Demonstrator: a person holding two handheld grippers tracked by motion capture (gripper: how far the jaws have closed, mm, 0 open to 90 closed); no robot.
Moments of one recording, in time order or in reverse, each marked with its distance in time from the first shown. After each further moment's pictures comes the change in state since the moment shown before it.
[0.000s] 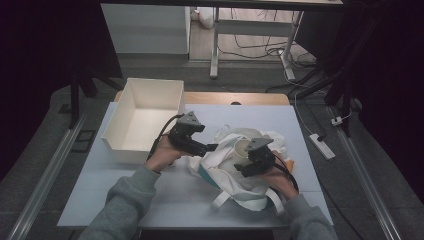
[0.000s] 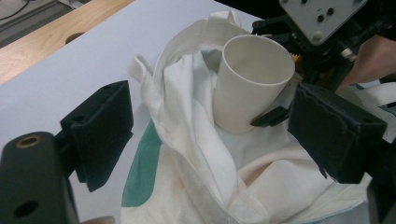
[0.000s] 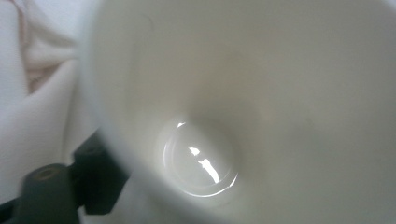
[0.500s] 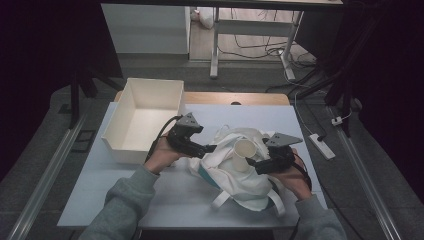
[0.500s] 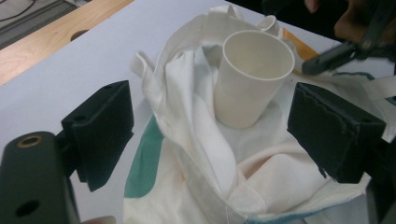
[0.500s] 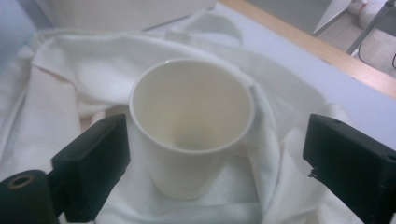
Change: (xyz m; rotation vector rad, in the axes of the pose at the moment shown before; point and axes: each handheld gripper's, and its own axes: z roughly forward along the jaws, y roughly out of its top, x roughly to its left) left arm -0.005 -0.004 -0.006 0.016 0.024 0.005; right arm -0.009 0.001 -0.067 -0.208 -0.059 0.075
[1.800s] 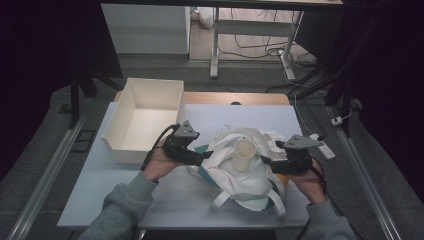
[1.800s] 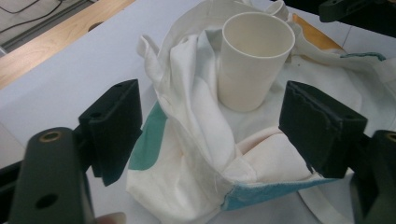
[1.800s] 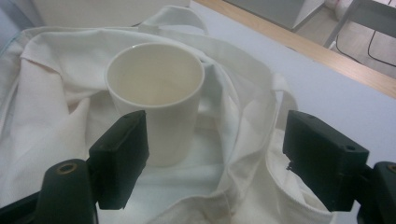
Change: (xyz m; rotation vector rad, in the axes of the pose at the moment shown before) left arm -0.024 -0.013 -0.009 0.012 0.093 0.016; right arm -0.015 -0.014 -0.035 0.003 -0.061 0.050
